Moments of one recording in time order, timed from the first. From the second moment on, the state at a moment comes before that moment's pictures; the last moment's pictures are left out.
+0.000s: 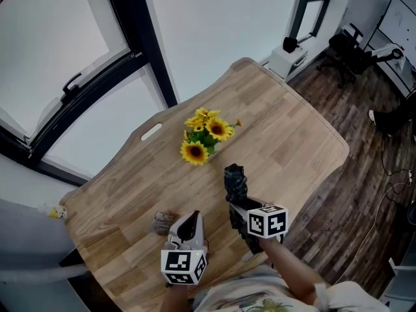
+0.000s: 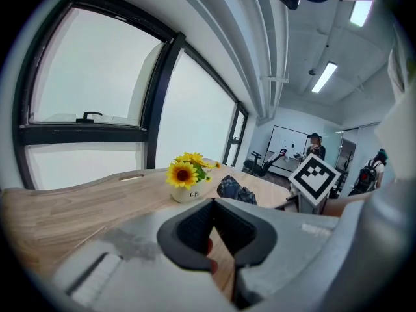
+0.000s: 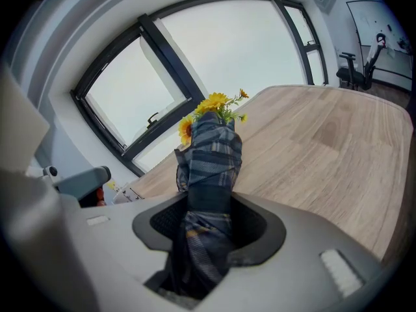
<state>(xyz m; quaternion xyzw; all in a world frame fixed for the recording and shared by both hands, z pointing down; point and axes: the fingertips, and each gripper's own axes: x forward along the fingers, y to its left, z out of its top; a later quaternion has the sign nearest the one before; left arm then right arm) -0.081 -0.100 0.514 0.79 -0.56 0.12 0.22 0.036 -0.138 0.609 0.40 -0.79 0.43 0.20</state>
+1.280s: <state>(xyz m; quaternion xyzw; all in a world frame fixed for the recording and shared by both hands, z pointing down) -0.082 -0.111 0.535 0.79 -0.55 0.13 0.25 0.044 -0.146 0.666 0.40 -0.76 0.45 0.25</state>
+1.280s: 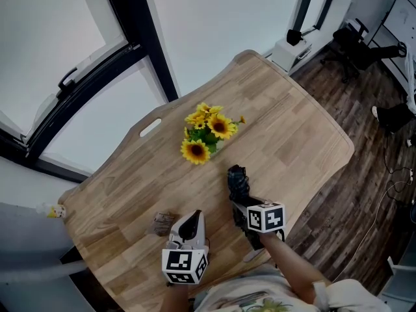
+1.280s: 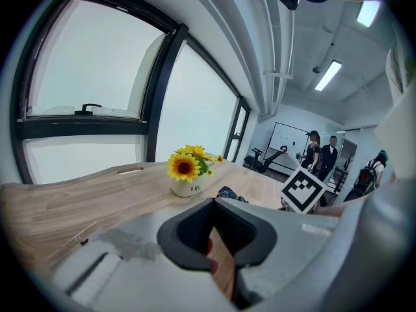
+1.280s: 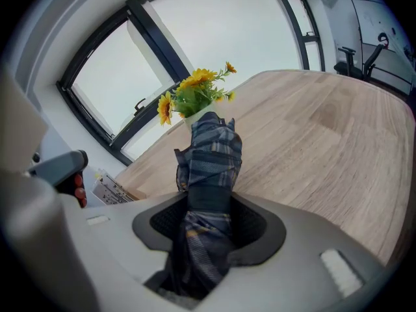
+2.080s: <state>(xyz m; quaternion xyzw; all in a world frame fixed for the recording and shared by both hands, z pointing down) -0.078 -0.111 0.537 0.79 -0.55 0.13 0.24 0.041 -0.144 0.694 0.40 -0.75 0.45 0.28</state>
